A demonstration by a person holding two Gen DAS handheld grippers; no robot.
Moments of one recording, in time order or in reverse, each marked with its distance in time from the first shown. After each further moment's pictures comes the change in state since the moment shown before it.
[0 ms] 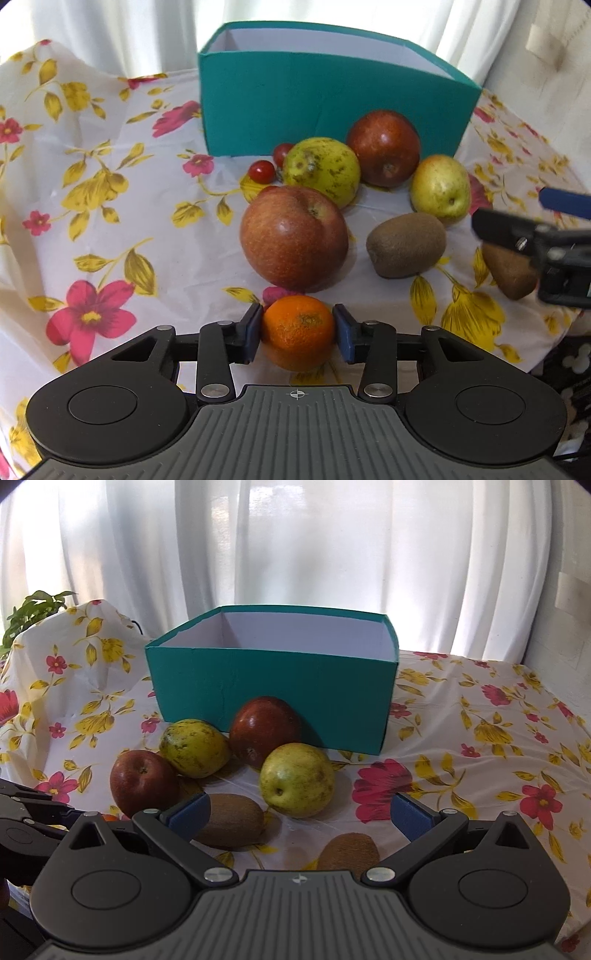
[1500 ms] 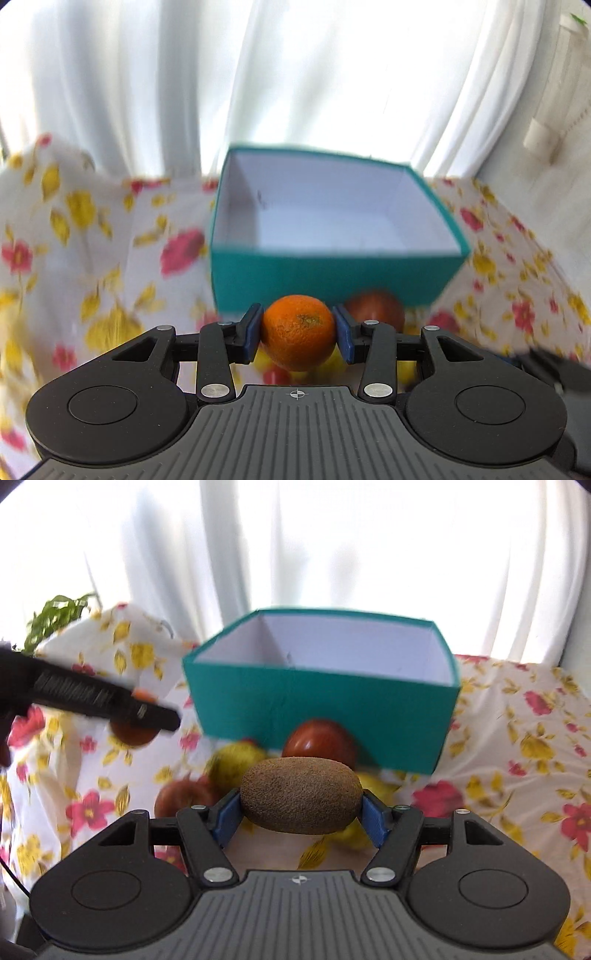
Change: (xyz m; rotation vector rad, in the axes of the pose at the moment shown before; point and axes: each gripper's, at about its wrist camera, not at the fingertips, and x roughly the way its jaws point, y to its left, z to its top) left arm -0.050 0.007 0.125 -0.019 -0.191 -0.020; right arm 0.006 0.017 0.035 0.023 0.014 0.078
